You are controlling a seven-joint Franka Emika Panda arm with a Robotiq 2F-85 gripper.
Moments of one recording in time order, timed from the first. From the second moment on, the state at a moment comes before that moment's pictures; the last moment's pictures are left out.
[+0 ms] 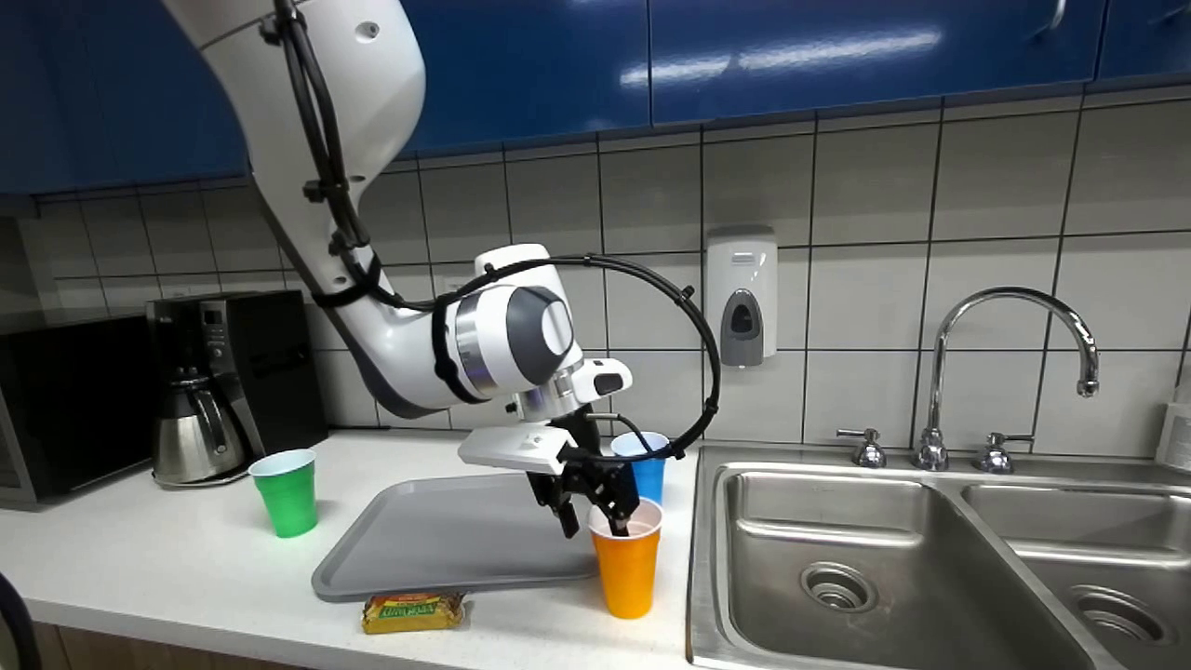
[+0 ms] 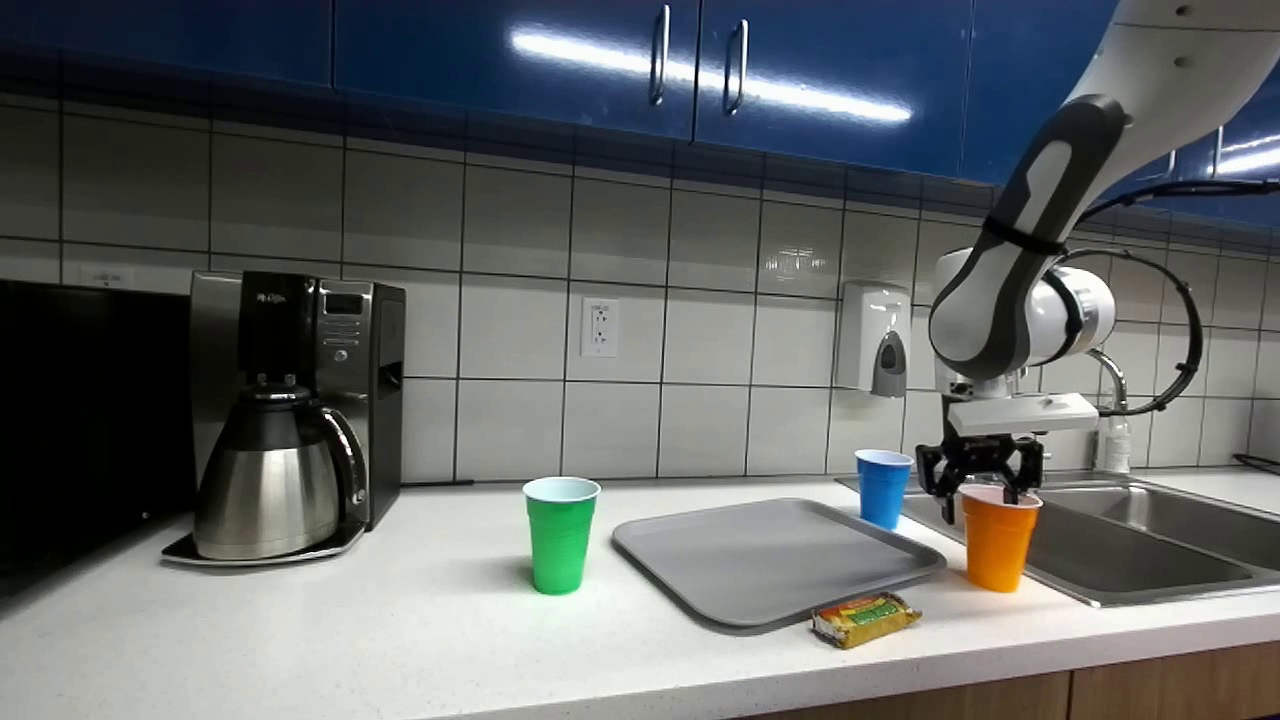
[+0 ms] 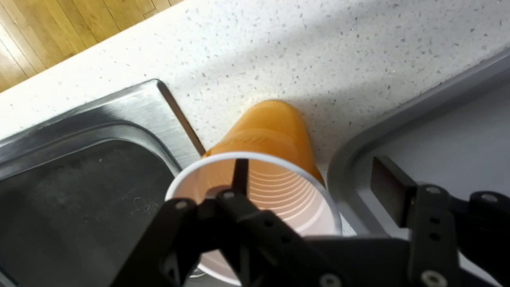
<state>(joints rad) -0.12 0.07 -0.18 -2.51 -0.38 2.68 0.36</state>
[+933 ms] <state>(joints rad) -0.10 0.05 -0.18 -2.48 -0.41 2.69 0.41</state>
